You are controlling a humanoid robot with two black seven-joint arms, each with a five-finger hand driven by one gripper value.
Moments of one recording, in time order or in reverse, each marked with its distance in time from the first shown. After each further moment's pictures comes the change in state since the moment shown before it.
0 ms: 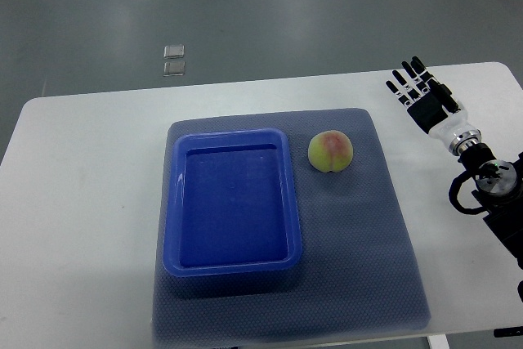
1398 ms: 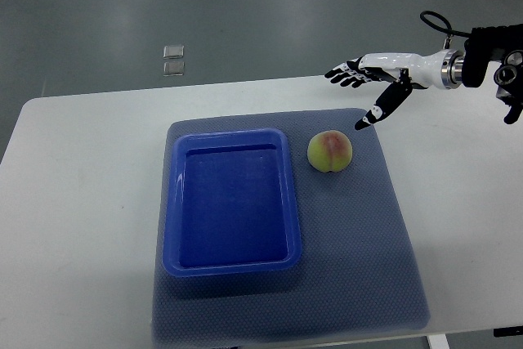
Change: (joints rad) left arm 0.000 0.000 0.002 -0.073 0.001 -0.009 0.001; right arm 0.317 -0.352 -0.391 0.613 -1.399 -0.026 -0.031
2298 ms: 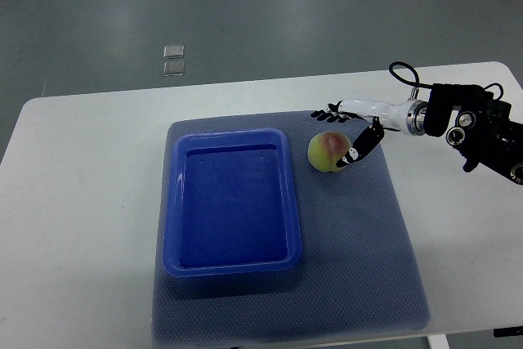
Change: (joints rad) left arm 0.000 0.000 0.001 0.000 -0.002 0.000 0.000; right arm -0.124 0.110 -0.057 -0.001 -0.102 -0.195 -0.008
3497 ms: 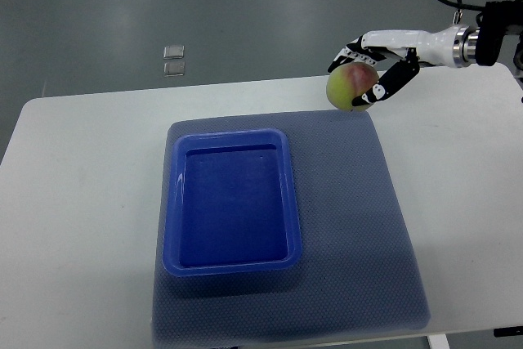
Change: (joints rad) left arm 0.000 0.000 0.002 -0.002 0.001 0.000 0.000; right arm 0.240 -0.250 0.017 0.168 0.176 0.199 0.021
